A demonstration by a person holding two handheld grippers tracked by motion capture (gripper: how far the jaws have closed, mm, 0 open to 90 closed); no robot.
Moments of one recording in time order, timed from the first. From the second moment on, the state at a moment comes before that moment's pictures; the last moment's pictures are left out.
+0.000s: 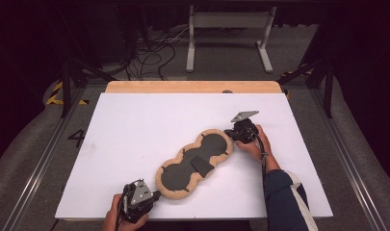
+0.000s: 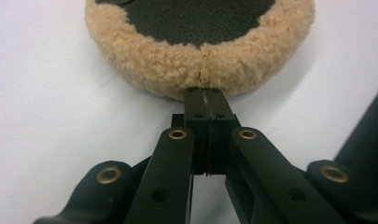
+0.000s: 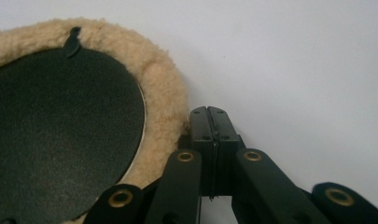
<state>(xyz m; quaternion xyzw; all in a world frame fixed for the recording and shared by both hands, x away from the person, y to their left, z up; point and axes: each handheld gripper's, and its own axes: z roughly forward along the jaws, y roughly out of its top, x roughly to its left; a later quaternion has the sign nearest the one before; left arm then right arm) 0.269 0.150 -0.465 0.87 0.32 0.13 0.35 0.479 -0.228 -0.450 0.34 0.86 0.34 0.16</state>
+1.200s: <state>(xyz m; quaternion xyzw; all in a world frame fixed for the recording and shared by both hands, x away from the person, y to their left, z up) 0.378 0.175 -0.461 0.88 0.31 0.13 0.34 0.426 -0.268 -0.449 0.36 0.86 0.33 0.17</state>
